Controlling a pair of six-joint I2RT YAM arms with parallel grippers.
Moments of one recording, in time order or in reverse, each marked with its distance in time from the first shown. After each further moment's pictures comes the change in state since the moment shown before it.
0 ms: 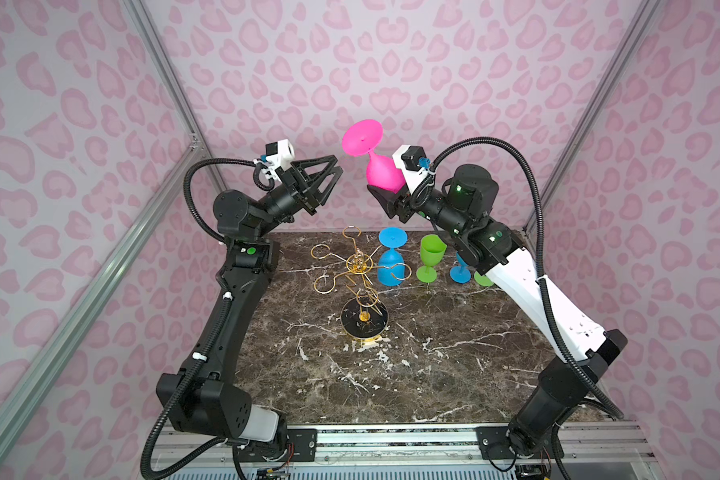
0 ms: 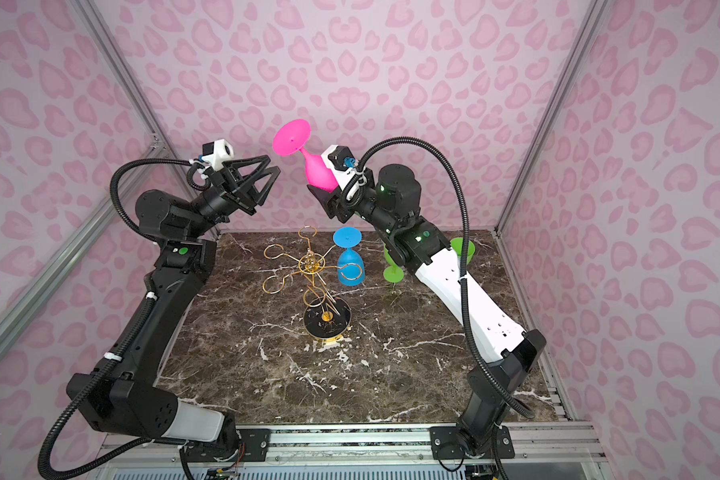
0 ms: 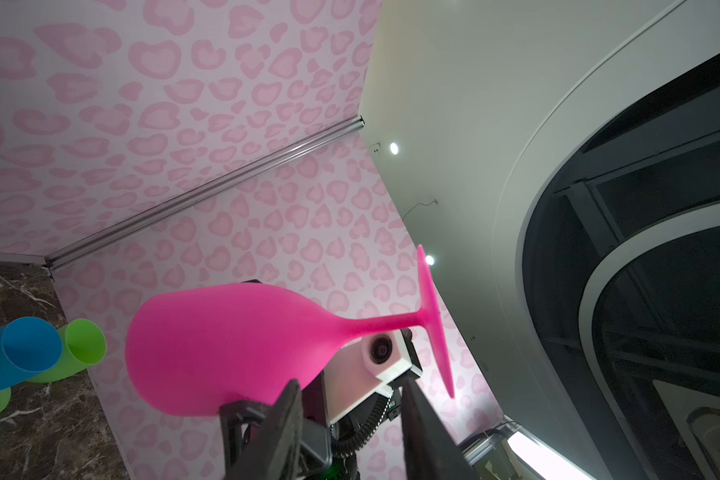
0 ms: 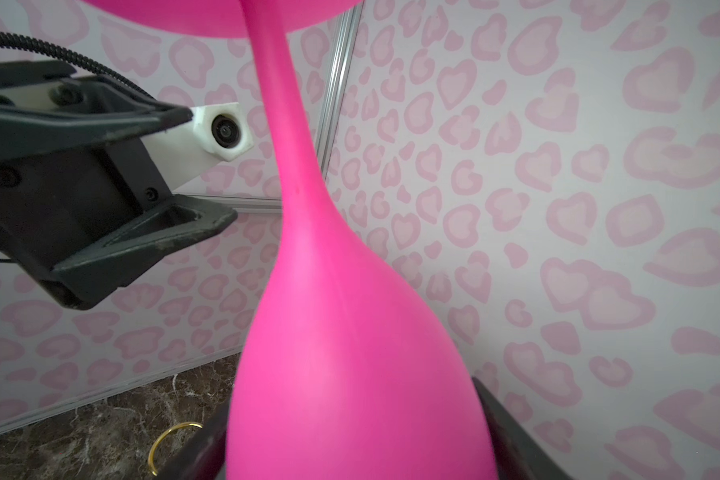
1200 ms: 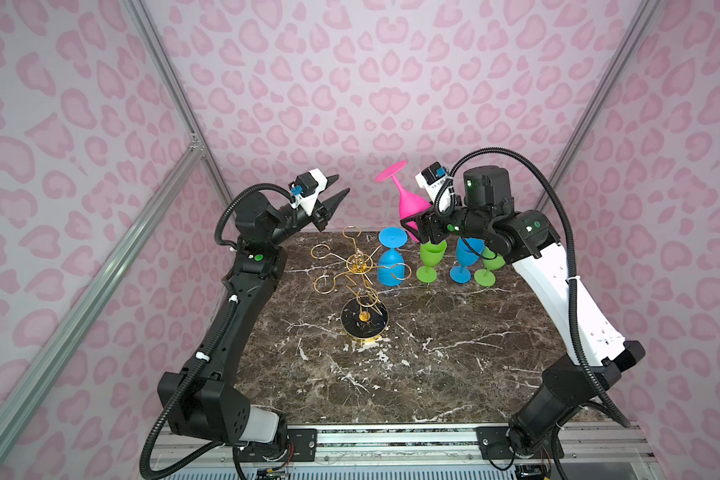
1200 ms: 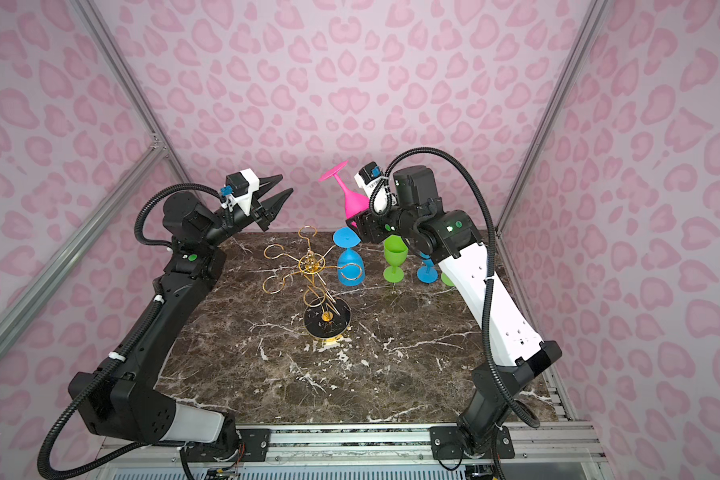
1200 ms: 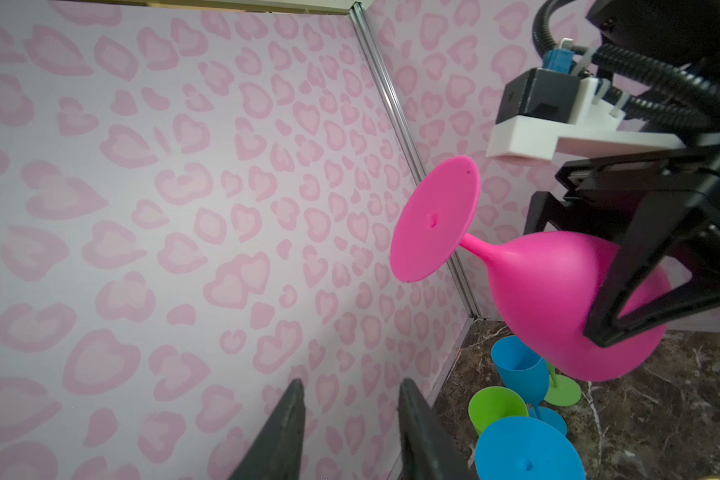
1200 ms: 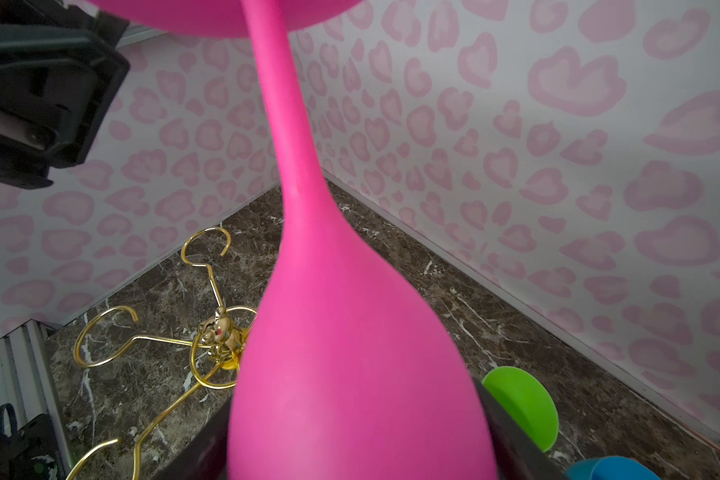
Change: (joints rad) left arm -0.034 -0.014 -0.106 -0.240 -0.094 2.002; right arm -0.099 -0.006 0.136 -0.701 -0.016 0.156
